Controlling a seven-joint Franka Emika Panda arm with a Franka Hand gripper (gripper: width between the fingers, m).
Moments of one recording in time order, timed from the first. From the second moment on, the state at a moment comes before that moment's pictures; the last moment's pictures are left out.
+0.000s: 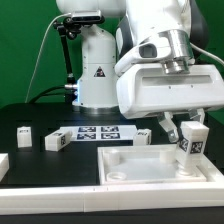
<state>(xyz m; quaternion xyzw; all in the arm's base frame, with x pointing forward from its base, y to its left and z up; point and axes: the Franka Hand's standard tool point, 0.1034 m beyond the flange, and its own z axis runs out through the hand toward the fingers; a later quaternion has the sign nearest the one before) 0.606 0.107 0.080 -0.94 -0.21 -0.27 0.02</state>
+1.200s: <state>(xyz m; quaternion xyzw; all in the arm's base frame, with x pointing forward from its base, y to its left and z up) 0.598 0.103 0.069 -0.94 -0.20 -0.28 0.02</state>
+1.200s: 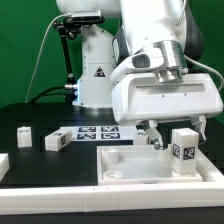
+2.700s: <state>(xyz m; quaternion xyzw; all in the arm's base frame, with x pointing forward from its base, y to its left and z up) 0.613 0.110 0.082 -0.97 -0.22 -0.04 0.04</state>
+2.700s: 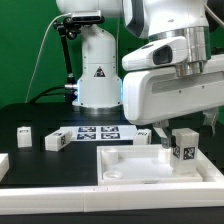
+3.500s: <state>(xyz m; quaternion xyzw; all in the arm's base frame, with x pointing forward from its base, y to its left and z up) 0.616 0.108 0.083 -0.97 -0.22 -0.02 0.04</state>
